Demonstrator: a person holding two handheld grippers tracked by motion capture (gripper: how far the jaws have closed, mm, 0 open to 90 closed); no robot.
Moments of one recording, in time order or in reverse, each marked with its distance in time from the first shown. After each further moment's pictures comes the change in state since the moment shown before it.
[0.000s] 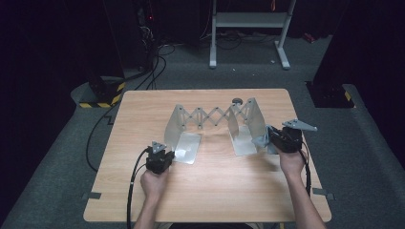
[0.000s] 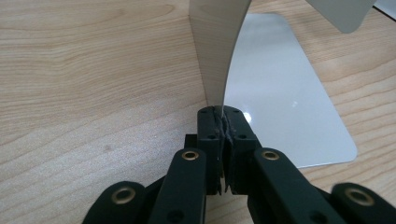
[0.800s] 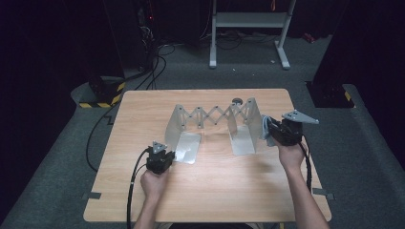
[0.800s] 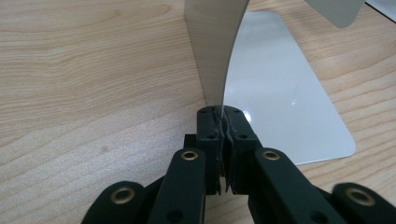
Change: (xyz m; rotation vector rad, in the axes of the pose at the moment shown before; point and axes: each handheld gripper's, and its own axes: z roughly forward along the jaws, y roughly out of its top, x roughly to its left) left arm -0.001 0.000 0.000 0.001 -0.006 0.013; right arm 0.013 0.031 -0.008 -0.070 0.022 -0.043
